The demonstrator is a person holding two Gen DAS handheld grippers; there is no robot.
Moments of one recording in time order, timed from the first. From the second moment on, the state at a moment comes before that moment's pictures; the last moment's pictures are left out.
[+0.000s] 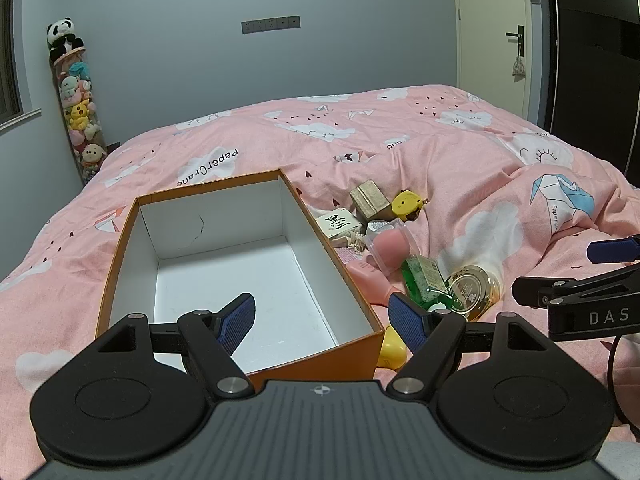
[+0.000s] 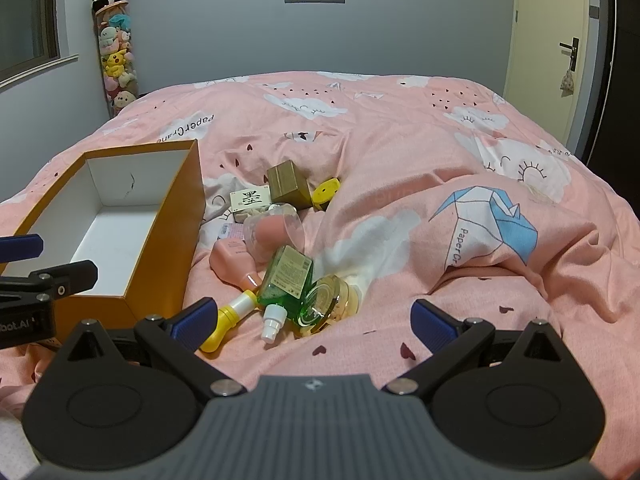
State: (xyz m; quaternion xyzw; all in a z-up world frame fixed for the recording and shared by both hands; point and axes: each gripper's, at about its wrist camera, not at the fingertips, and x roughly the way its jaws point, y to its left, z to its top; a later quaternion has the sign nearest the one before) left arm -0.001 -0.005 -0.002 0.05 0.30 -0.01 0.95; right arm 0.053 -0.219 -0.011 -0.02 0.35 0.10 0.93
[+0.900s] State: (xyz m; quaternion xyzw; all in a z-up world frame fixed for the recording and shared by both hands) left arm -0.002 -0.004 -0.001 0.05 0.30 -0.01 0.95; right arm 0.052 -0.218 -0.014 -0.02 0.35 0.10 0.93
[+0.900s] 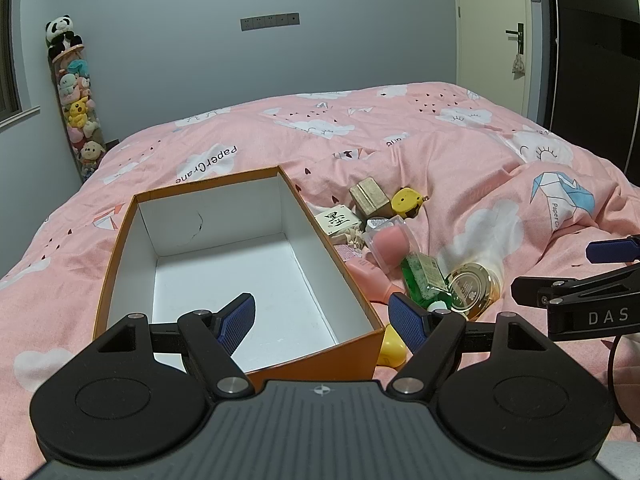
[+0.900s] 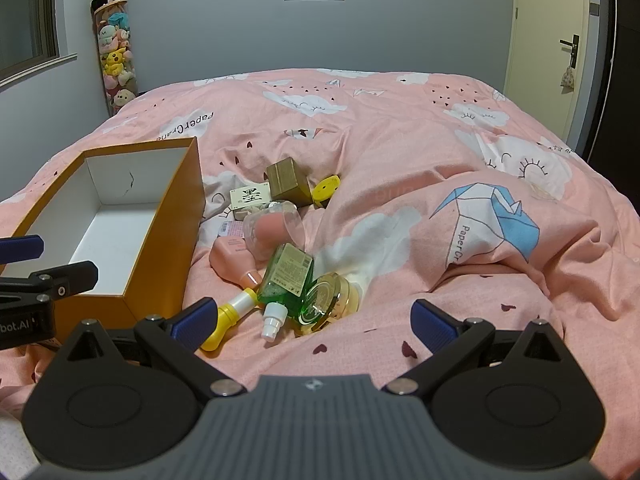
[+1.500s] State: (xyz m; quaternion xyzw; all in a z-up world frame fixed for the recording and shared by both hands) left arm -0.001 -0.004 -0.001 0.05 0.31 -0.01 0.95; right arm 0.055 -0.216 -0.015 -0.02 0.36 0.10 0.93
